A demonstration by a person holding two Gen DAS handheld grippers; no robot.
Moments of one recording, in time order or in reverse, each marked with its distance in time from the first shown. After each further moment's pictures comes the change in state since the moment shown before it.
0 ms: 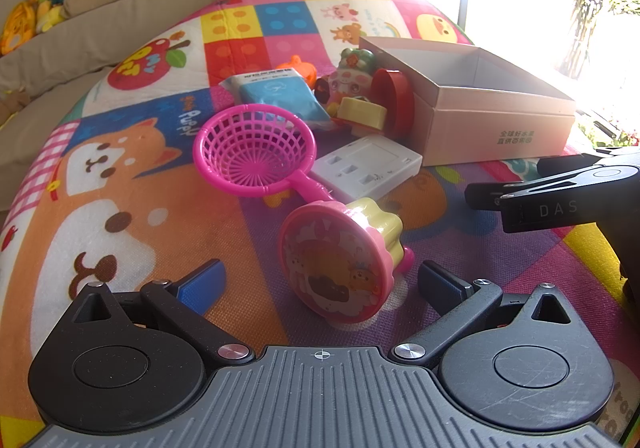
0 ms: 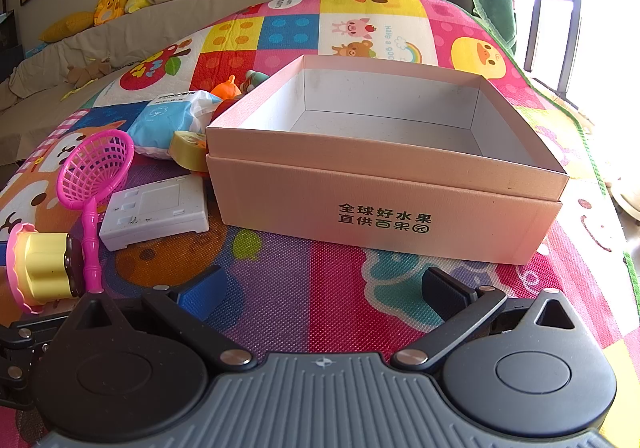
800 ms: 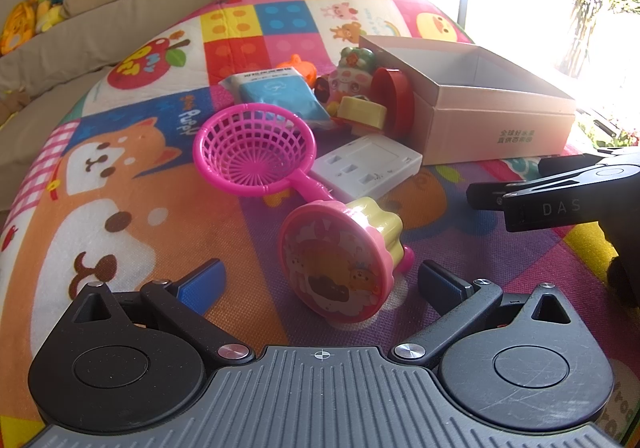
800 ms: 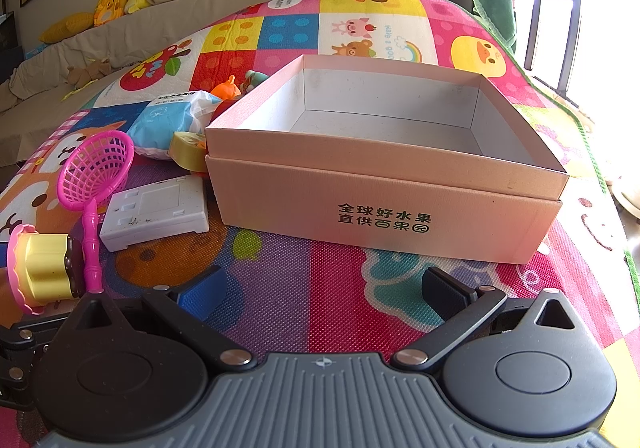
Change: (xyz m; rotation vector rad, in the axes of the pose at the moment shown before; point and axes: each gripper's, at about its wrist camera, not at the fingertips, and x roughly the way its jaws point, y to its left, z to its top) left arm 0.000 -0.001 -0.001 0.000 0.002 -0.001; right arm -0.001 0.000 0.001 0.004 0.003 0.002
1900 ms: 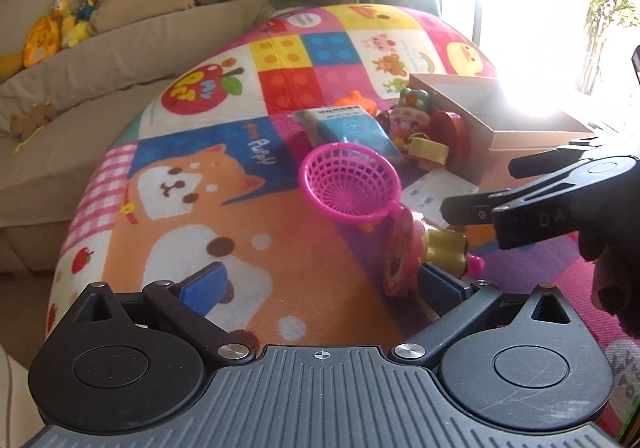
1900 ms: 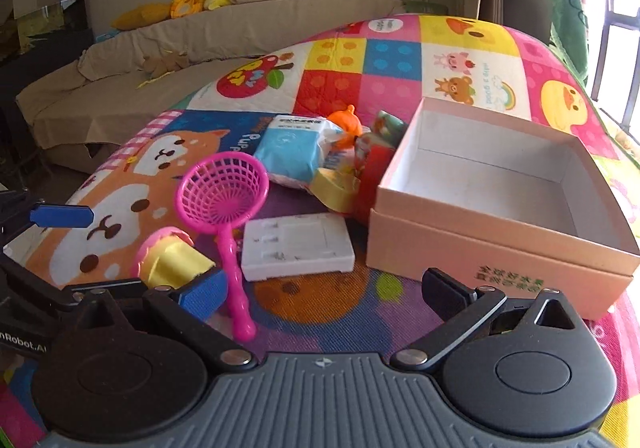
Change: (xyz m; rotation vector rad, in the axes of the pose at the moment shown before) left arm -0.042 0.062 0.008 -0.011 -0.051 0.051; right arm -0.007 0.074 0.034 -0.116 -0.012 0.202
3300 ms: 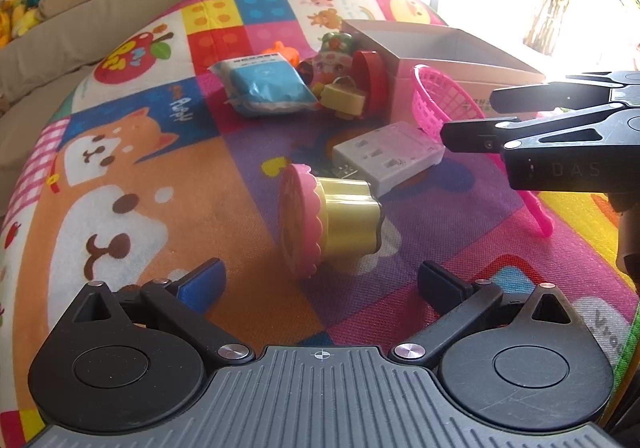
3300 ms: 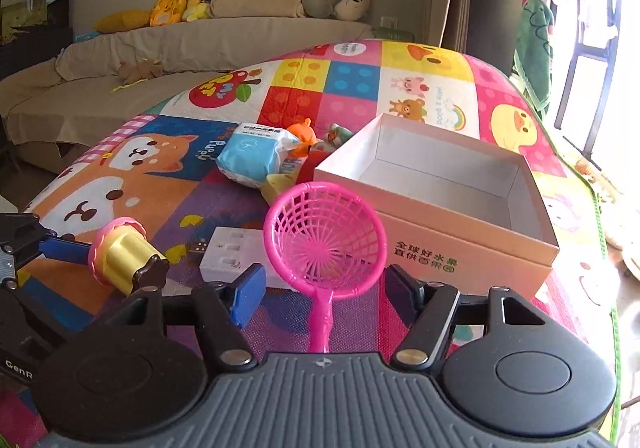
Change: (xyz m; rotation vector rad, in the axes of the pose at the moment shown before) left arm 0.020 -0.049 -0.022 0.070 0.104 -0.115; right arm -0.053 -0.003 -0.030 -0.100 -0.090 -0.141
